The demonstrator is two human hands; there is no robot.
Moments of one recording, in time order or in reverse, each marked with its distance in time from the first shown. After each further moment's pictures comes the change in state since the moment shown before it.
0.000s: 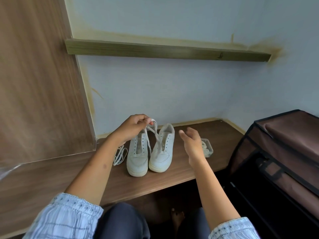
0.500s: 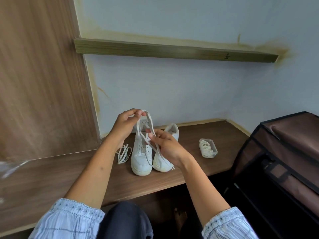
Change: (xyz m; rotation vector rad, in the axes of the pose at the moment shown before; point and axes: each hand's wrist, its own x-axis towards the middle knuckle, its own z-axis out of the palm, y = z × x) left_hand -0.015 -0.005 -0.015 -0.275 0.296 0.067; right_hand -0.021 -0.008 0.065 0.187 -0.741 -0.027
